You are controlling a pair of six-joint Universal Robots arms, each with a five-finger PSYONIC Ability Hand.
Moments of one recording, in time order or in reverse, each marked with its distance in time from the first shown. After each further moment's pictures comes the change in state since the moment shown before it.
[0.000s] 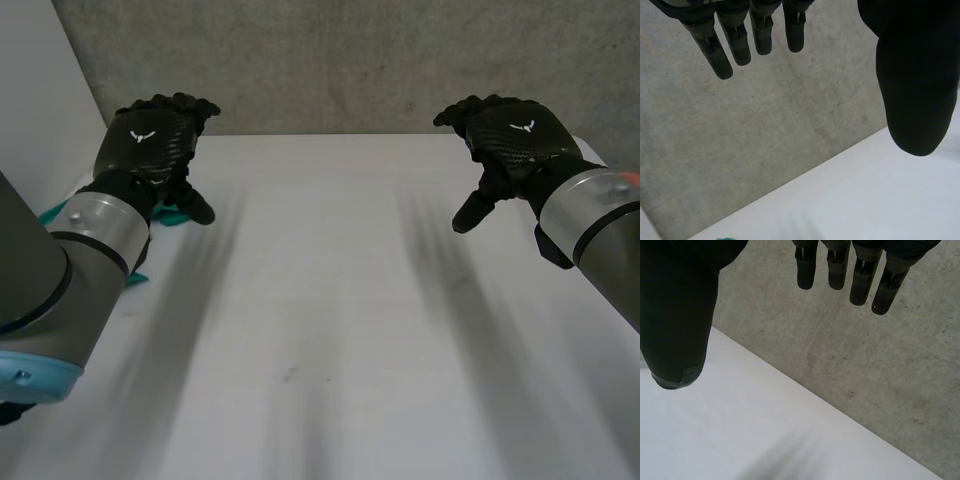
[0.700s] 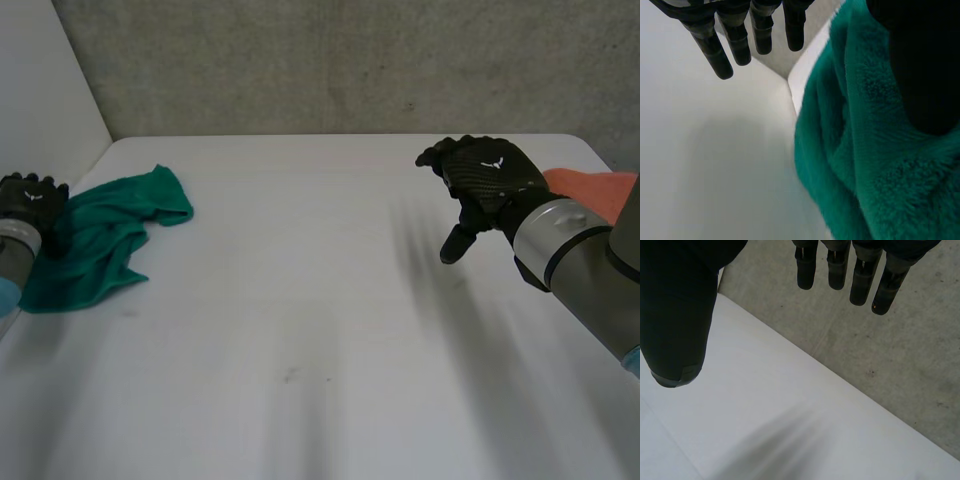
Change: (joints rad) left arm 0.579 -0.741 0.508 0.019 0.154 0.603; right arm 0.029 0.085 0.011 0.006 0.000 -0.071; left_hand -0.011 -0.003 0.000 0.000 0.000; right_hand 0.000 0.000 0.000 0.000 0.000
